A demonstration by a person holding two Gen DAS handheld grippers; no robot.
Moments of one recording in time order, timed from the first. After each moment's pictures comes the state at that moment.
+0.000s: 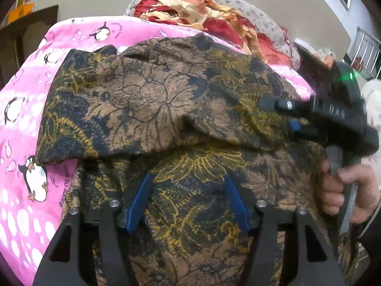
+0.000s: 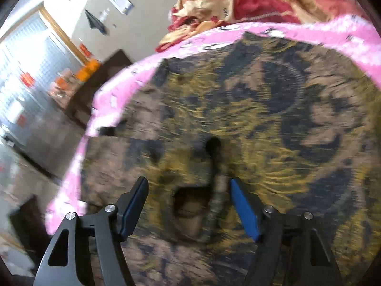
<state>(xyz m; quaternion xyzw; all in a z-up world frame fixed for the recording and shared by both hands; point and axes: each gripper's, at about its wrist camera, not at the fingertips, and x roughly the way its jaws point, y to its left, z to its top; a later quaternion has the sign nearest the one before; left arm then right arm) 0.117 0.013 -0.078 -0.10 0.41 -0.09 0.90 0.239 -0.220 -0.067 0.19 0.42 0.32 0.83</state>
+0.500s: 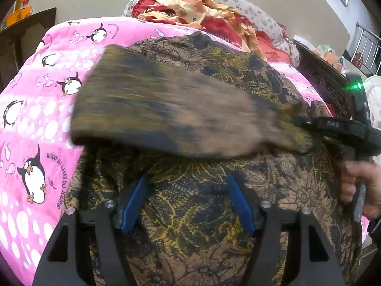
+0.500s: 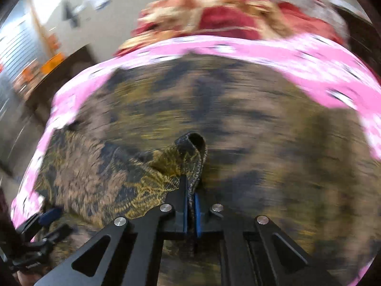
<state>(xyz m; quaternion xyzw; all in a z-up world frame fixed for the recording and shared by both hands) 0.118 0.014 -0.078 -0.10 0.41 -0.09 0.90 0.225 -0.293 -0.053 0.09 0.44 0.11 0.89</state>
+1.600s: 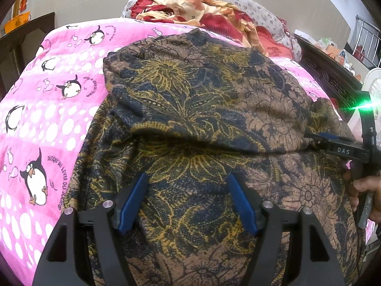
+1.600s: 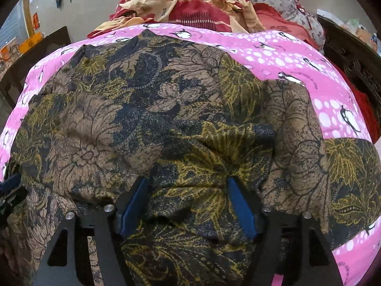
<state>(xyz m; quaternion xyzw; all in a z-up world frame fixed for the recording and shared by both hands) 0.117 0.009 -0.079 -0.07 0.42 -0.08 0.90 0.206 -0.289 -0.073 -0.01 0.45 0.07 0.89</state>
